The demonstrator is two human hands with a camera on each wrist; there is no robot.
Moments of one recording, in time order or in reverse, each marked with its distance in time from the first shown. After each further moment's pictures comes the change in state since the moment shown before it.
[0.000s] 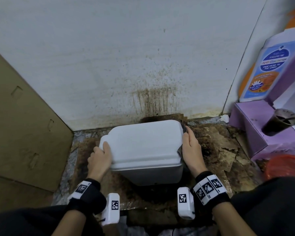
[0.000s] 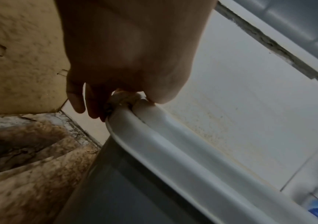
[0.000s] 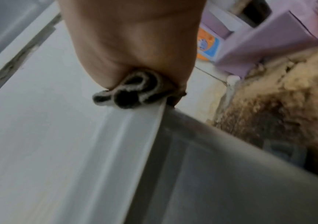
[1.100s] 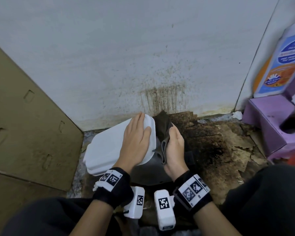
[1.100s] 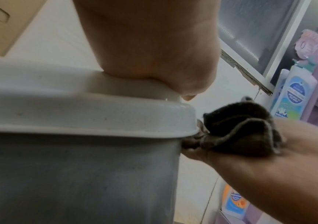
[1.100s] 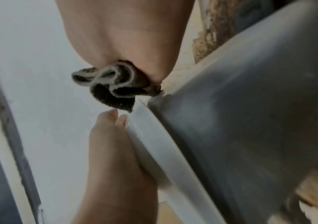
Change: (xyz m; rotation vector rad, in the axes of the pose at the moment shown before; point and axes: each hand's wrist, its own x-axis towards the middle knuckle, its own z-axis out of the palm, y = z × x) left_hand -0.031 0.094 0.014 0.122 -0.067 0.730; right_hand -0.016 -0.033 0.098 0.736 -0.024 0.078
